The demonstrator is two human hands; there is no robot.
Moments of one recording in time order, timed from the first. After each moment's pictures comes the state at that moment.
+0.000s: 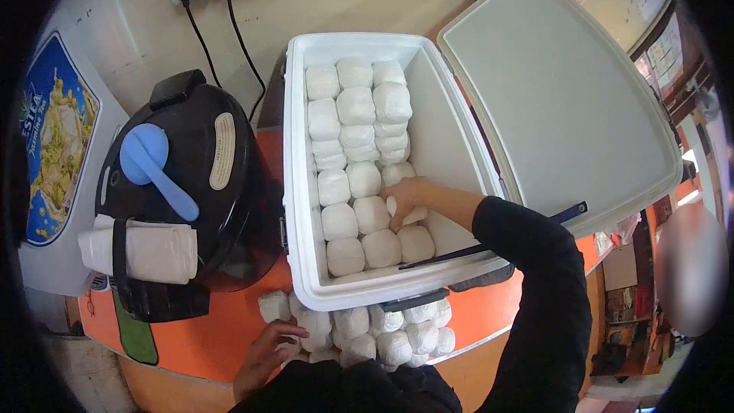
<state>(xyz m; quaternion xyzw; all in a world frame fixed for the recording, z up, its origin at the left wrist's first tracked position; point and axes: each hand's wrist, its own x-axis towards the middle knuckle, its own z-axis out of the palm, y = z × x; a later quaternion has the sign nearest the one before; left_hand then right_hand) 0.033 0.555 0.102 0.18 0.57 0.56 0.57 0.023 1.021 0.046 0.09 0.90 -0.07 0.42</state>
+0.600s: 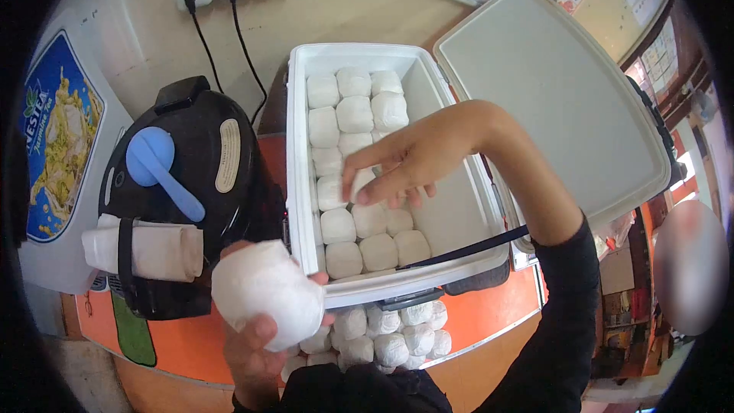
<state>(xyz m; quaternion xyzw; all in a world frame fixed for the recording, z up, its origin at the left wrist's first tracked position) 0.031 0.654 0.237 0.09 0.37 0.86 0.35 0.013 0.931 0.333 0.04 0.83 -0.32 0.45</state>
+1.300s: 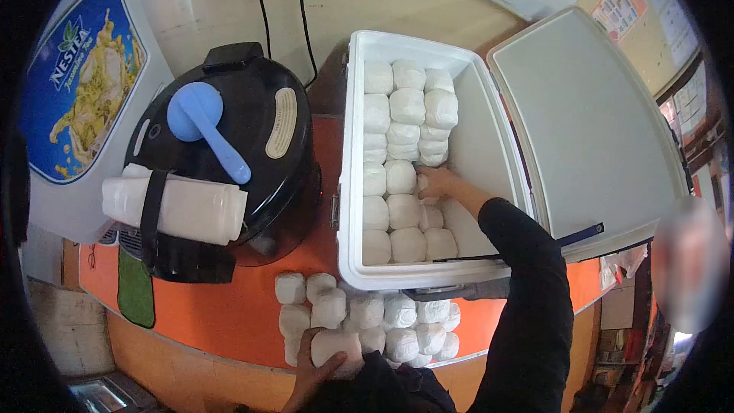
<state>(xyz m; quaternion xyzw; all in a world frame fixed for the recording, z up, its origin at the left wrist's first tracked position) 0.137 0.557 0.064 0.01 0.66 0.63 0.41 0.006 1.038 0.030 0.23 0.93 -0.11 0.25</state>
